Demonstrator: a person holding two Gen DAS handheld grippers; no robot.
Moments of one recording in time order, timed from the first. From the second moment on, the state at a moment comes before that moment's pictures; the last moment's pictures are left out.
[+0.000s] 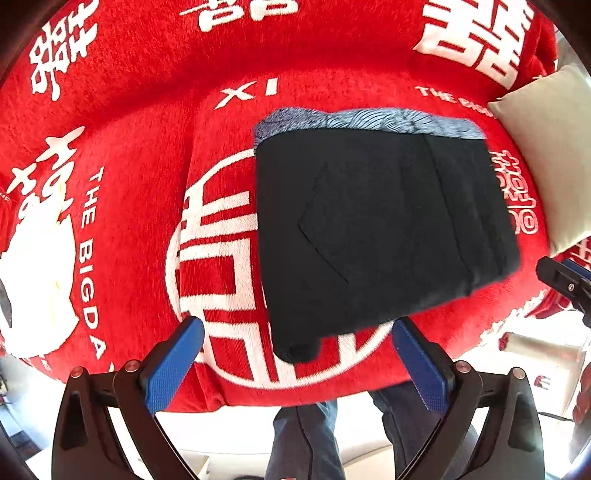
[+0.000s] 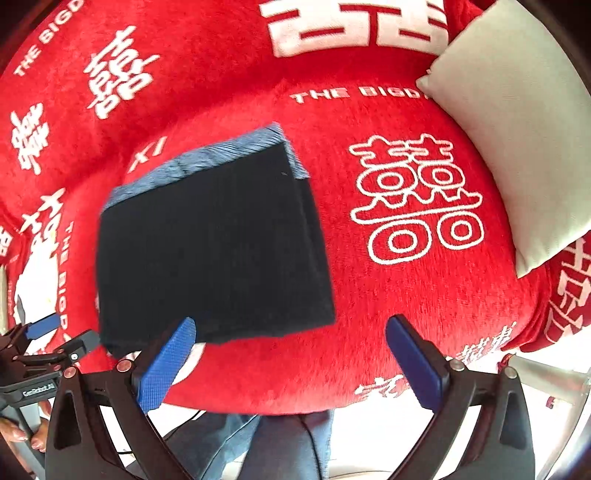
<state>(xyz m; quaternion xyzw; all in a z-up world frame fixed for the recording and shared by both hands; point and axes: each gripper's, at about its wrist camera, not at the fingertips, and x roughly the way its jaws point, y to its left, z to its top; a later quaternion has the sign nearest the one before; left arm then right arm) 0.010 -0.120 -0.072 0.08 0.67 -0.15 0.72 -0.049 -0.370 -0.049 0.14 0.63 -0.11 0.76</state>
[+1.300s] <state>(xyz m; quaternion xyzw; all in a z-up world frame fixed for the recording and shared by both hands) -0.022 -0.154 0.017 0.10 0.66 -0.08 0.74 -0.037 -0.343 0.031 0.10 0.66 -0.05 0.74</state>
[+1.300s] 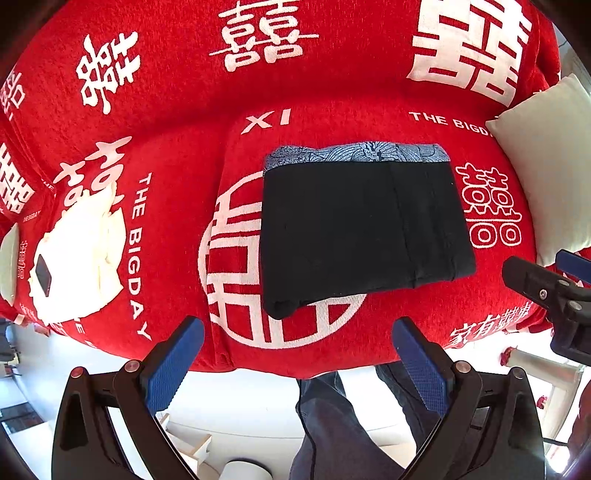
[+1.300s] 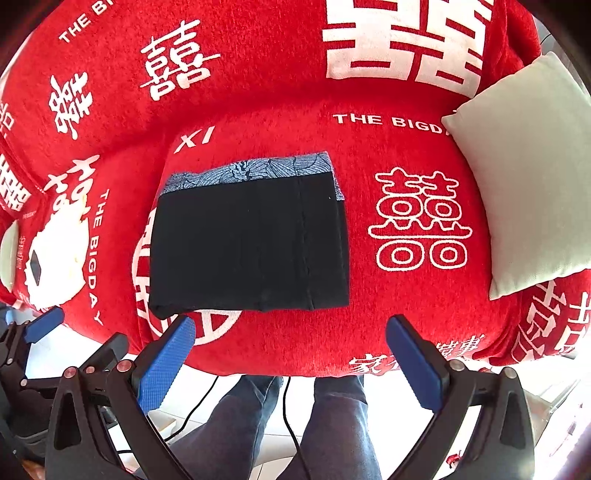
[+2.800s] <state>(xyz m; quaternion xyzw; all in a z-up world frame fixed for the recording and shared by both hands) -0.030 -0.155 0.026 0.09 0.65 -0.09 0.75 -0.043 -0.325 0.037 0.06 0.66 -0.05 0.75</state>
